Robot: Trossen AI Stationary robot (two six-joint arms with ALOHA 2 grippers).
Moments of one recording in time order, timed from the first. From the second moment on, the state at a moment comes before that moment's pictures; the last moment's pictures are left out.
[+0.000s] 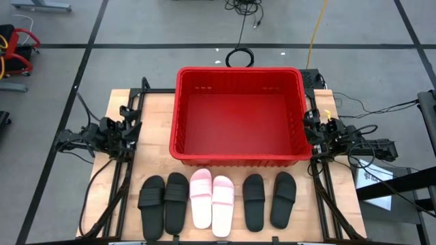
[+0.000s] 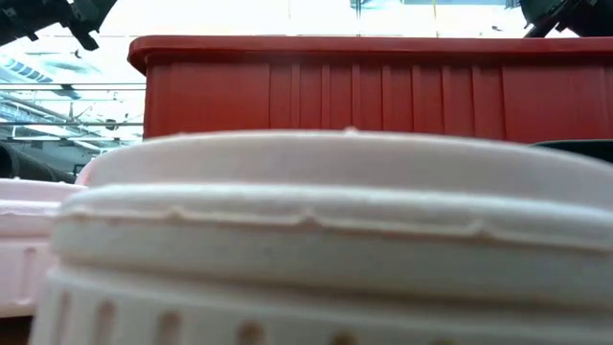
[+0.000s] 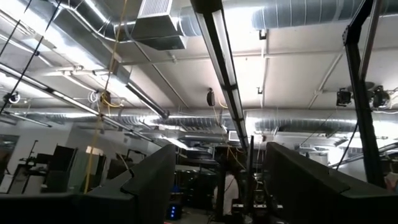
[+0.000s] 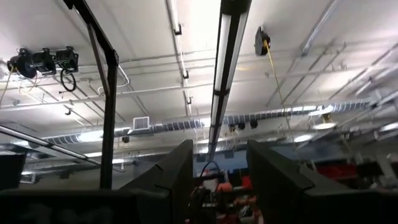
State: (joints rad) left arm -0.14 0.01 0.07 0.70 -0.33 0.16; right arm -0.02 0.05 0.01 0.80 0.05 0.13
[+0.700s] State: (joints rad) left arm -0.14 0.23 0.32 0.41 -0.33 0.09; right arm -0.02 0.12 0.14 0.60 -0.01 0.06
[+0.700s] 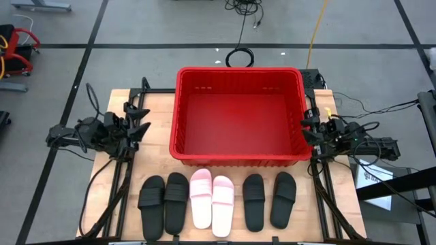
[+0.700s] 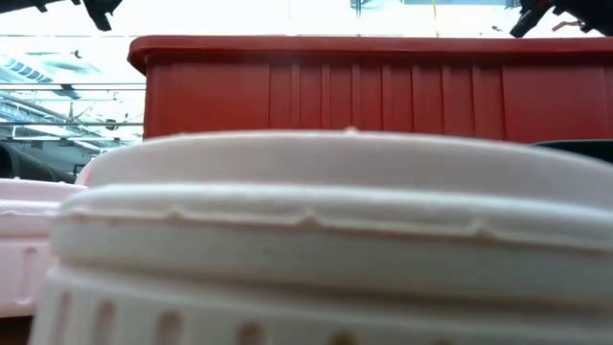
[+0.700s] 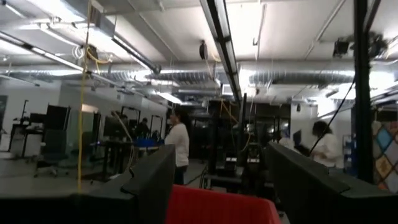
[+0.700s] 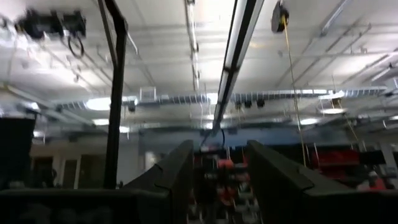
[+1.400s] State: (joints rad) left arm -0.15 0.54 0.66 0.19 -0.31 0.07; right arm -0.02 0.40 0.59 0.24 -0.17 -0.01
